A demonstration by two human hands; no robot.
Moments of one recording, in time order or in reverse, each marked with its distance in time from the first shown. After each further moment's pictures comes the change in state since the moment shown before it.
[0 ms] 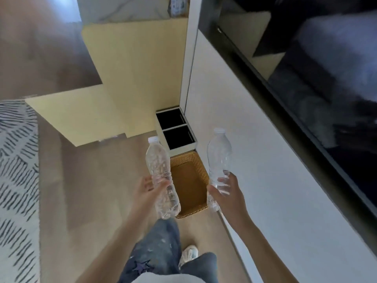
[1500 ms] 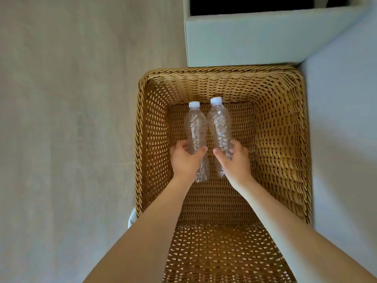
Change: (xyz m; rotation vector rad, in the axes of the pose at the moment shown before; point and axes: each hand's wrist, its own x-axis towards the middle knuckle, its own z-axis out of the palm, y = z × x) left_hand 0.592 -0.607 0.170 0.317 0.405 -0.373; right_hand 0.510 0.659 0.320 -0.405 -0.435 0.233
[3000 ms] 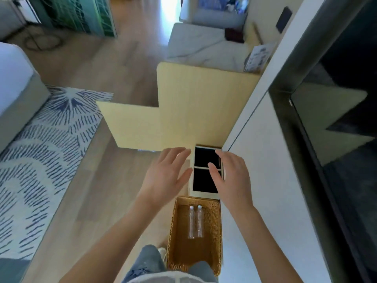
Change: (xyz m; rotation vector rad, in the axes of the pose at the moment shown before) left_hand -0.574 0.470 -0.556 0.505 0.318 1.268; right_hand -0.593 -0.594 -0.380 -0.394 0.480 -0.890
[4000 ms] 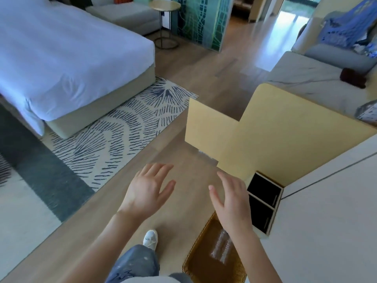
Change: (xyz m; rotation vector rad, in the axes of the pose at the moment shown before) left_hand -0.182 -0.046 -0.104 0.203 0.075 -0.638; right_hand -0.048 -0.109 0.073 0.095 -0.334 -0.398
